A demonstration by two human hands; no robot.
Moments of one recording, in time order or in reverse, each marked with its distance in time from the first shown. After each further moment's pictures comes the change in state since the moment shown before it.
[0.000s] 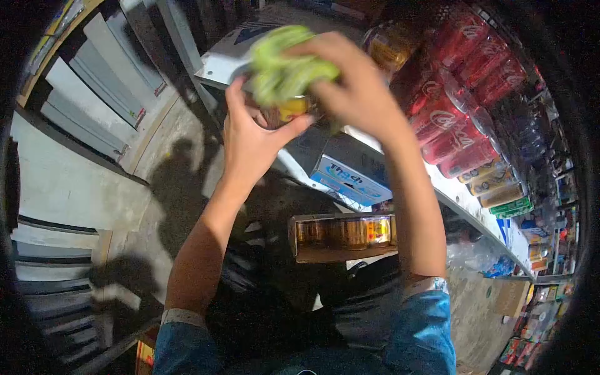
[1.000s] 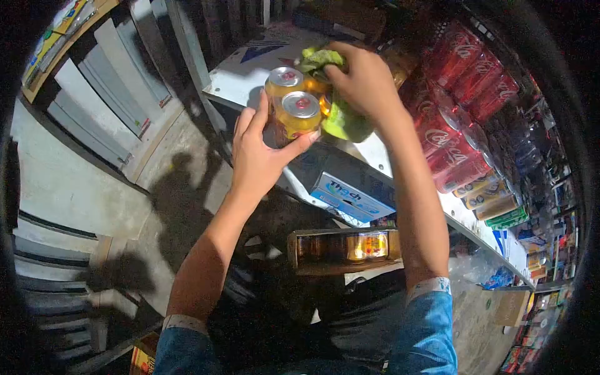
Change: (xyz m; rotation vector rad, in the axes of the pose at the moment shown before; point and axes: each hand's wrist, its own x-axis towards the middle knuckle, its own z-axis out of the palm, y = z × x) left_hand 0.000 -0.005 0.003 0.223 -0.024 0.148; right_hand 0.026 0.028 -0.007 -0.311 0.070 0.291
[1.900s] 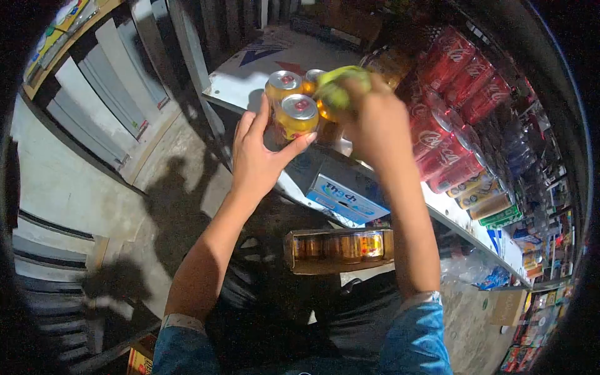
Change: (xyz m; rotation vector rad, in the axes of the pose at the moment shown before) left_hand -0.001 -0.006 0.002 -0.026 0.007 -0.008; right_hand -0.062 -0.037 -0.030 -0.292 0.062 -0.064
